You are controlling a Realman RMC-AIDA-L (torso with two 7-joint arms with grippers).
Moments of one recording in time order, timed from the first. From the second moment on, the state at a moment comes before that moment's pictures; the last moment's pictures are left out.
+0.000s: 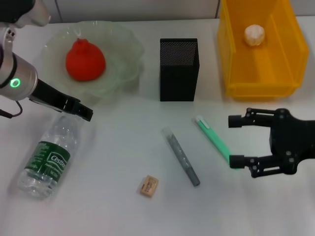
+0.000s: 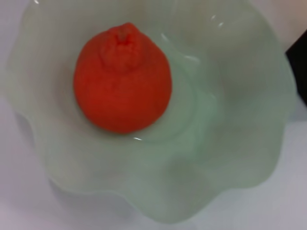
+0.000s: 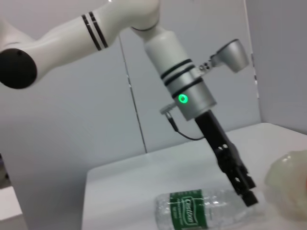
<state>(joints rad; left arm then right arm) -0.60 -2.07 1.29 1.27 2.69 1.47 -2.80 0.38 2.08 -0.77 -0.84 -1.92 -1.90 1.32</state>
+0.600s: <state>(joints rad) -0.65 -2.07 1.37 1.14 2.77 1.40 -2.82 0.39 2.07 -0.76 -0.81 -1.92 -1.92 1.30</state>
